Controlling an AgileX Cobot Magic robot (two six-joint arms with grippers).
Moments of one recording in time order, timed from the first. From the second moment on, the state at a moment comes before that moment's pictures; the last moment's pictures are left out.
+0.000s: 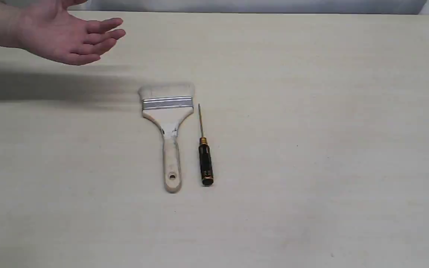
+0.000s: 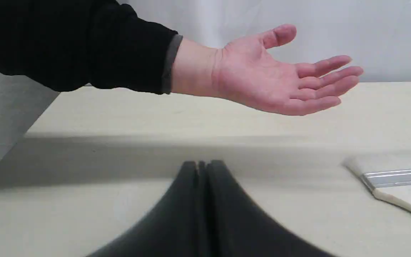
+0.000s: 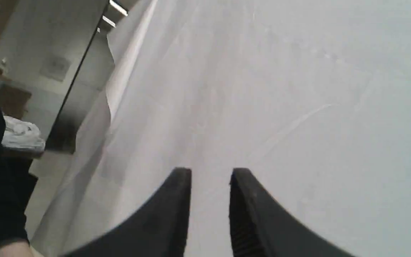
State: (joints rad) left arm 0.02 0.00 0.00 0.07 0.26 -0.07; right arm -0.06 0.42 -0.69 -1.43 -0.59 1.35
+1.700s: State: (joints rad) left arm 0.02 0.00 0.00 0.07 0.26 -0.07; right arm 0.74 1.86 -1.29 -0.40 0.57 0.64
